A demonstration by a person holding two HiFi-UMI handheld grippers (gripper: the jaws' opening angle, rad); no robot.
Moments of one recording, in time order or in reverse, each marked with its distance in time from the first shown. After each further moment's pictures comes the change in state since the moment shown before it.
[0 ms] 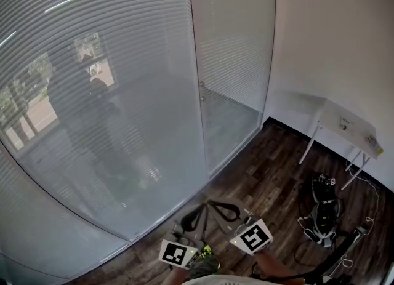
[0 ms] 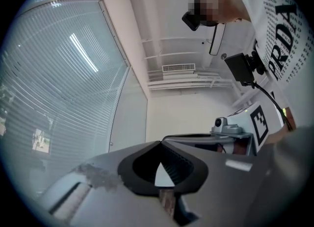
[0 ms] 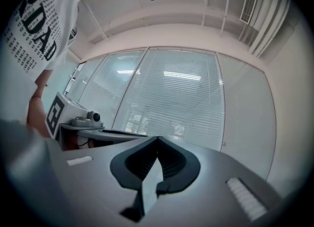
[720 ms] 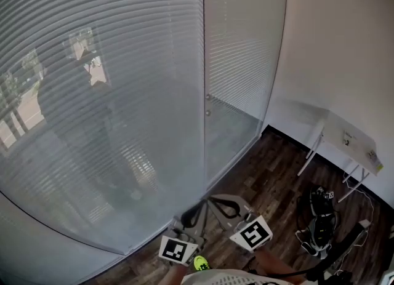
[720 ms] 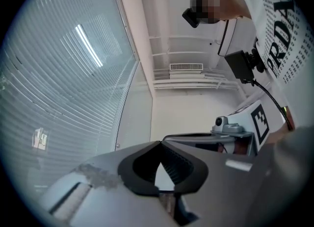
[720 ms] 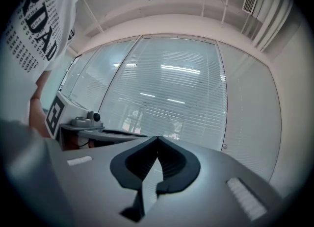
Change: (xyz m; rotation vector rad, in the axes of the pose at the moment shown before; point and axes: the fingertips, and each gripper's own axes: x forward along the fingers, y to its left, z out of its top) left arm 0.128 0.139 -0.012 -0.096 -0.059 0.010; right arm 0.133 -0.129 -0.032 -0.021 0.045 -0.003
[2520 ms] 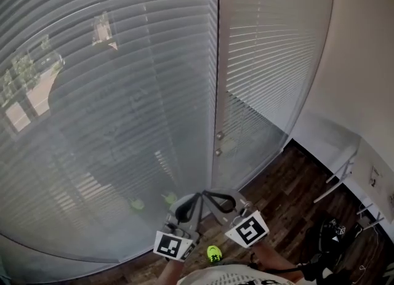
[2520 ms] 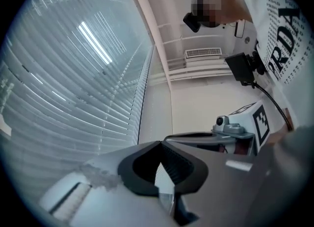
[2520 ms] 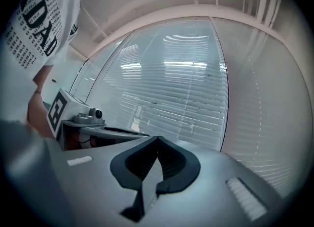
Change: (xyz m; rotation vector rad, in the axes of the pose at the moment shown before) left arm 0.222 0.189 -0.087 0.101 0.029 0.178; right arm 0.173 -0.227 -0.101 -0.050 -0.022 0.196
